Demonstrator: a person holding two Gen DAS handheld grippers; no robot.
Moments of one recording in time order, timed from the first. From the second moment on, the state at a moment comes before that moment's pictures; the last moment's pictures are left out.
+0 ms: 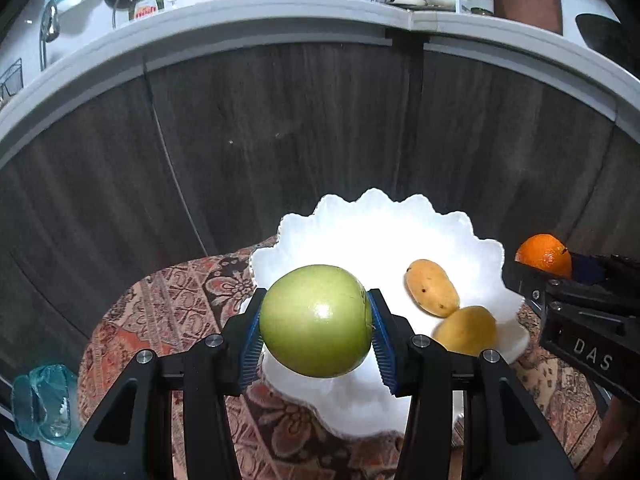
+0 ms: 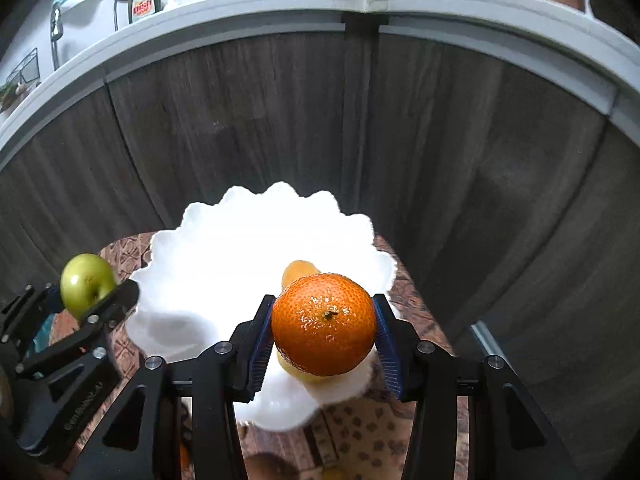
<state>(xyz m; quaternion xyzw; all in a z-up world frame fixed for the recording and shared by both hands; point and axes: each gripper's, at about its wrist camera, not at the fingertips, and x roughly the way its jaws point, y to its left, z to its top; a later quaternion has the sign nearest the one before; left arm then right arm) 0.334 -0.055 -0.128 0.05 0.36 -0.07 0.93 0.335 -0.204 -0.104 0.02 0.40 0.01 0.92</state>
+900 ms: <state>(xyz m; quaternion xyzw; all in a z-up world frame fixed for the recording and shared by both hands) 0.341 -0.038 -0.145 0.05 0.37 -0.01 0.93 0.352 -0.190 -0.120 -0.01 0.40 -0.01 0.91</state>
